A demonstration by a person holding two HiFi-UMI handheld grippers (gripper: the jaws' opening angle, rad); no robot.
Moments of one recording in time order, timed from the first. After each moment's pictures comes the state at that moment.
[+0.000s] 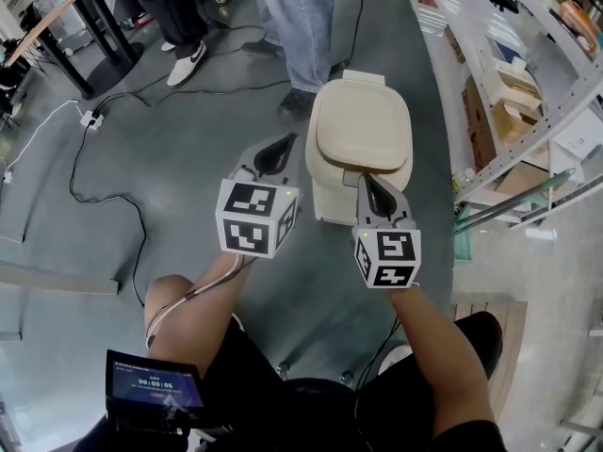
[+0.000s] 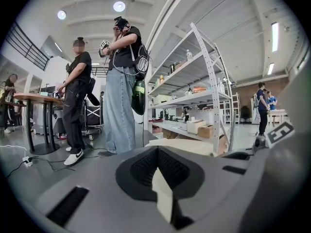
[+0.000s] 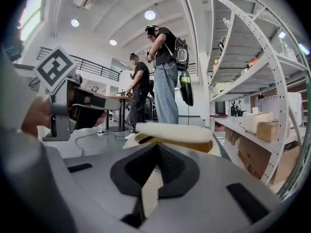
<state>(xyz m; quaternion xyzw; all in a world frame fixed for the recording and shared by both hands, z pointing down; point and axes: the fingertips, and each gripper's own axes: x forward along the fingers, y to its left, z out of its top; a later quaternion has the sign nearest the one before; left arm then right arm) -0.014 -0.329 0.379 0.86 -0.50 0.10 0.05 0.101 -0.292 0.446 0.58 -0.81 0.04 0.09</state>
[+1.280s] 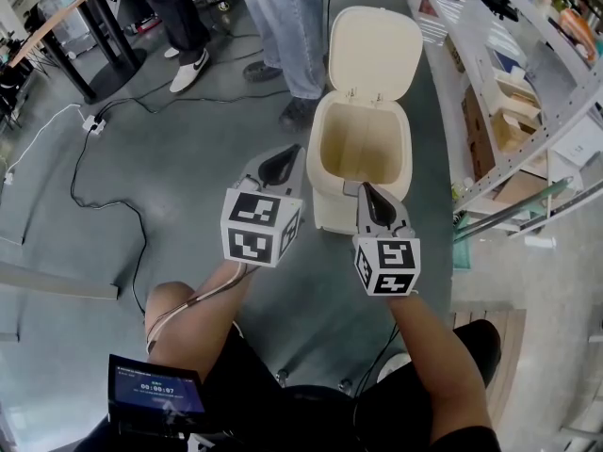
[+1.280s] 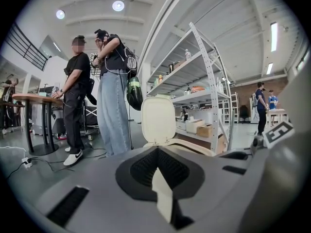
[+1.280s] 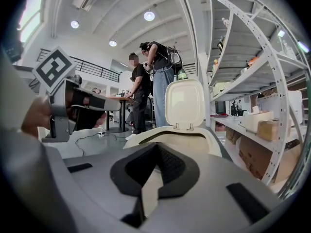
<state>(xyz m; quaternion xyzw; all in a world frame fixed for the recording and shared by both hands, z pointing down) -0.011 -0.328 0.379 0.86 -0.49 0.11 0.05 0.101 -0.293 0.445 0.58 -0.81 0.04 0.09</state>
